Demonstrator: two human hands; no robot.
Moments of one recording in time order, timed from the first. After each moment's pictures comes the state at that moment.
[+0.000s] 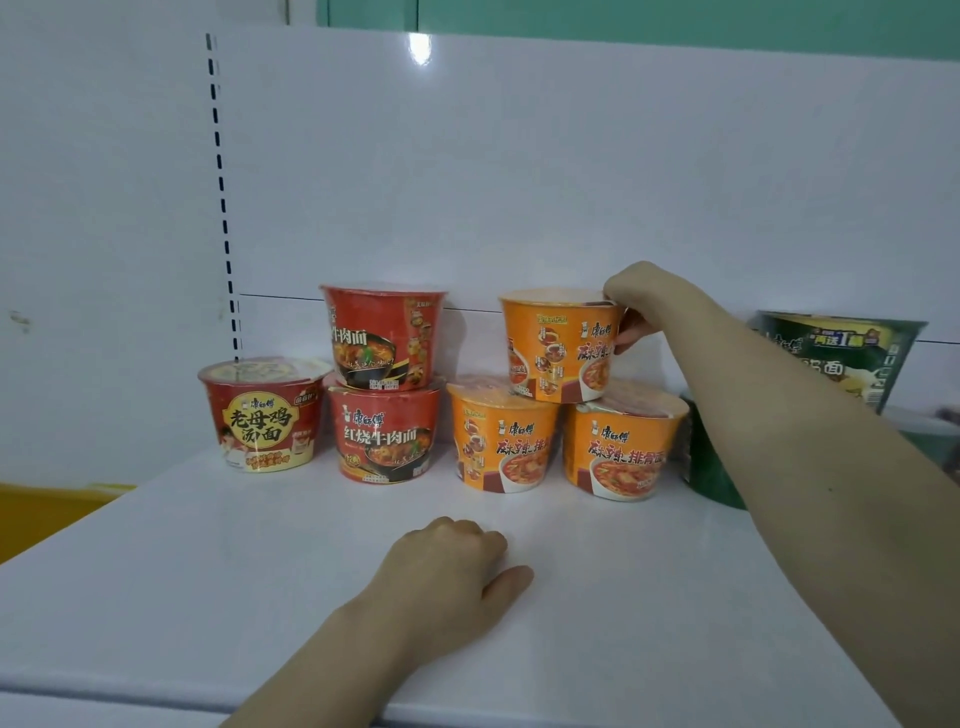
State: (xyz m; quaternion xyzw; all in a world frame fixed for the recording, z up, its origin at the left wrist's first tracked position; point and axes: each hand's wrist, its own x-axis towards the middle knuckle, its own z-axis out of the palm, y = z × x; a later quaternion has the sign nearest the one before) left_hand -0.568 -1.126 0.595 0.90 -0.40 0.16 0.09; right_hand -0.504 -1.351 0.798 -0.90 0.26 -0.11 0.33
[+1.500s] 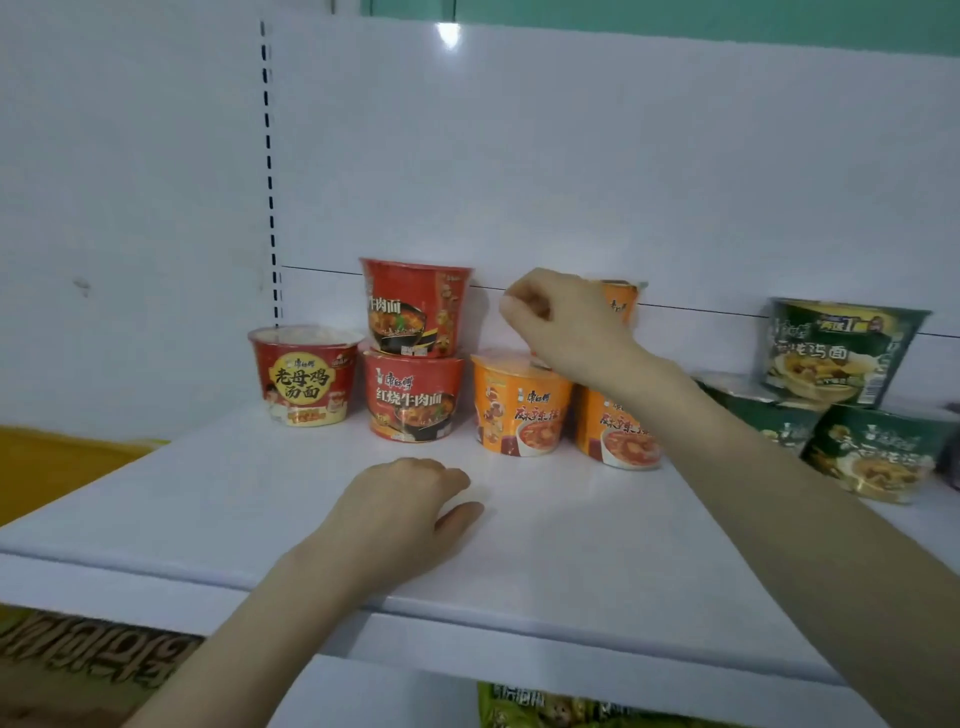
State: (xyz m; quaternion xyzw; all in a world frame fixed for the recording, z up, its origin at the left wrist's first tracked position) left_hand -0.585 -1.079 0.606 0.91 -0.34 0.25 0.07; right_hand -0.592 -1.246 0.733 -0.90 -0.14 -0.35 0.21
